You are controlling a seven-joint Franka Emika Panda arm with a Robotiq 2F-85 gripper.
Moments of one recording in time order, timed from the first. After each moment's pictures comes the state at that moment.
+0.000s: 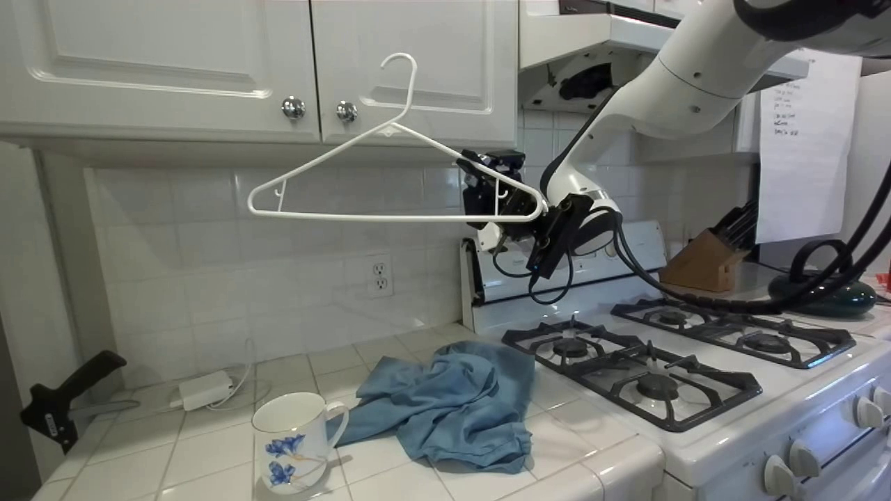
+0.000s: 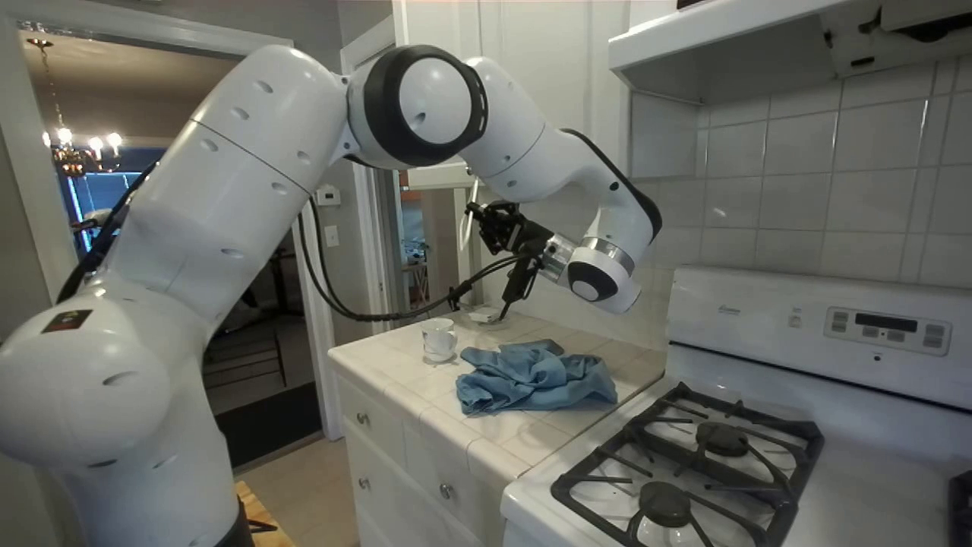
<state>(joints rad) -0.35 0.65 0.07 -1.67 1.52 0.84 -0.92</state>
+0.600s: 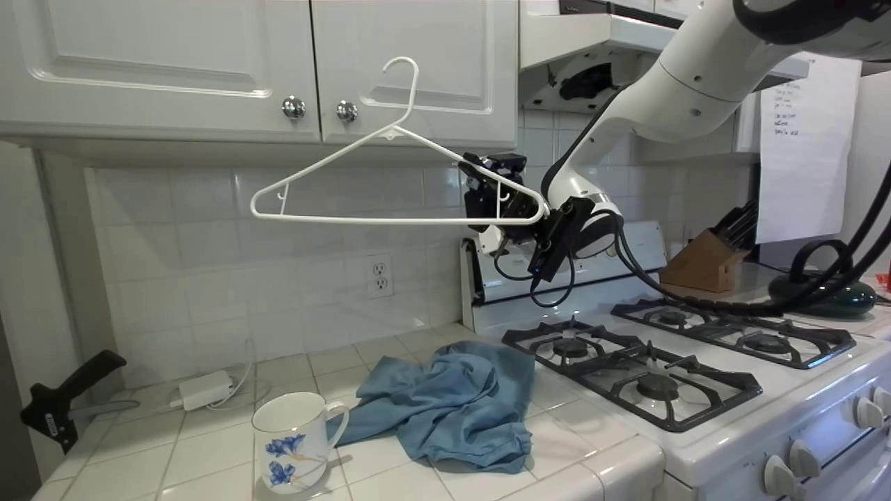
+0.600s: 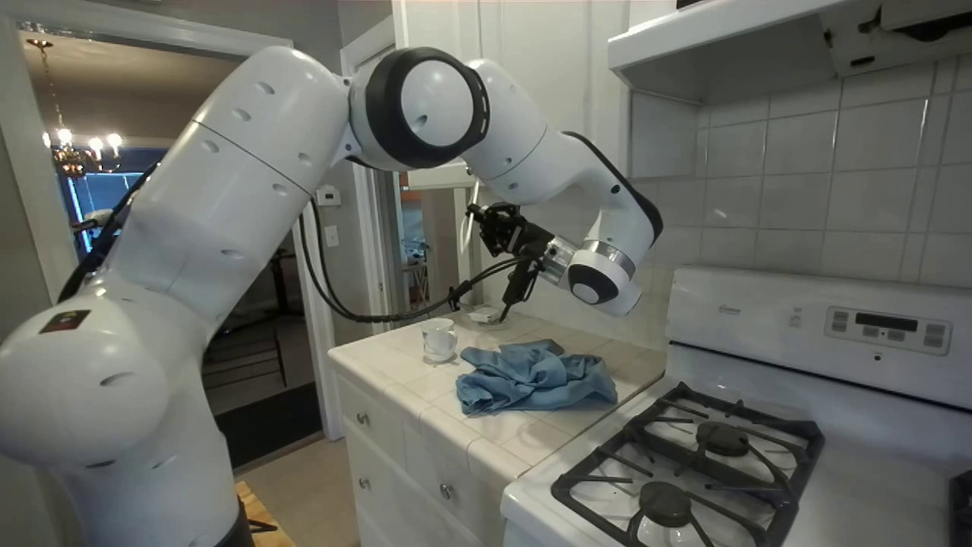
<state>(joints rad) -0.36 0.66 0.08 -1.67 1.52 0.84 -0.92</state>
